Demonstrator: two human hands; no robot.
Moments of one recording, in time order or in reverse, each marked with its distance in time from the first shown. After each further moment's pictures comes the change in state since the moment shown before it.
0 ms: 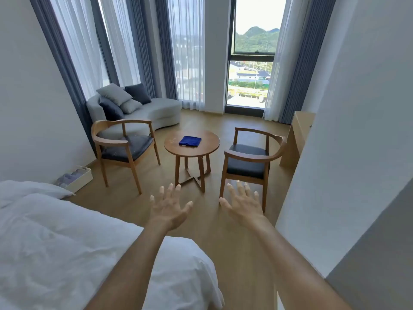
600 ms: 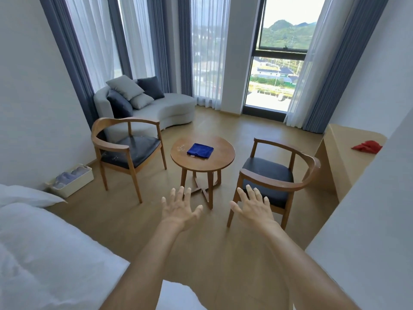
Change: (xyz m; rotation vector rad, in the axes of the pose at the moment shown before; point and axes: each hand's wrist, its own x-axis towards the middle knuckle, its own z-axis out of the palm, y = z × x) left_hand 0.286 0.016 0.009 0.006 -0.083 -0.158; right_hand 0.299 0.033 -0.003 -0.076 -0.103 -0.010
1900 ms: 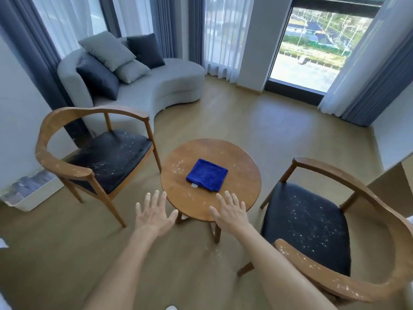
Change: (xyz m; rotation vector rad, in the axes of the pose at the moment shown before) left_hand 0.597 -0.058 -0.007 0.045 -0.129 -0.176; right_hand 0.631 -0.056 0.048 0.052 -0.306 -0.094
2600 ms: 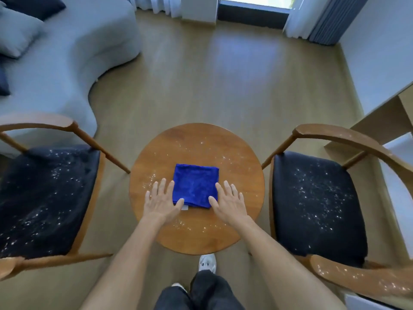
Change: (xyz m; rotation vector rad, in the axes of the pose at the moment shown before) left_hand 0.336 0.071 0.010 0.119 -0.274 0.317; right_hand 0.269 0.032 0.005 0.255 -0.069 0.366
